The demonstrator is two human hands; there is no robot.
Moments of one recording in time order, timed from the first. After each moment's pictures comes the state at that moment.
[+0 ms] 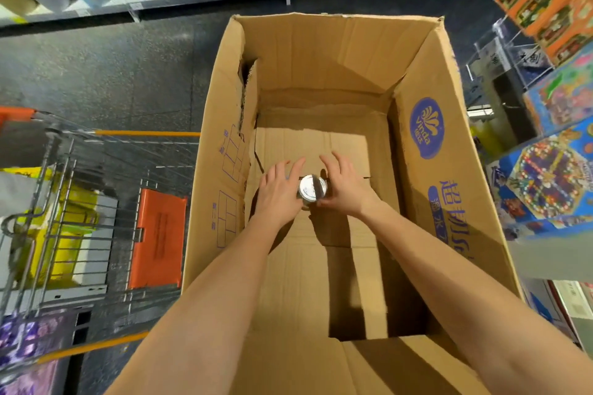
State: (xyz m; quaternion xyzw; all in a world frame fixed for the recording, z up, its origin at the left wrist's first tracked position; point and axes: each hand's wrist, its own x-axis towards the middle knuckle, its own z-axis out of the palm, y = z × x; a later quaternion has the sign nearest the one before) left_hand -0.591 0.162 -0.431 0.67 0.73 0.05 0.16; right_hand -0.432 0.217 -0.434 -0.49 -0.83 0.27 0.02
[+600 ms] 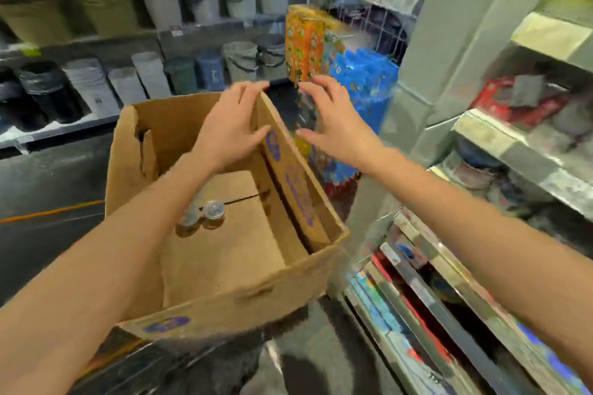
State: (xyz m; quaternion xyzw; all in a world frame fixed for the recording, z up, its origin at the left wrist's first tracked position) left_hand -0.469 0.107 -0.178 0.84 0.47 0.29 -0.01; right_hand -0.257 0.073 -0.168 -0.53 -0.80 0.01 0.29
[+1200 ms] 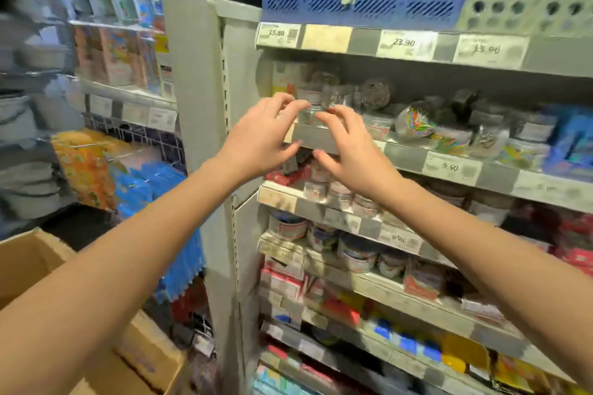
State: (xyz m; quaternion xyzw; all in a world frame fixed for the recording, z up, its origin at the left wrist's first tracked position) left_hand -0.147 0.043 -0.029 0.92 0.05 0.38 -0.07; right_hand -0.028 -0.107 -0.040 -0.74 -0.57 -0.24 0.24
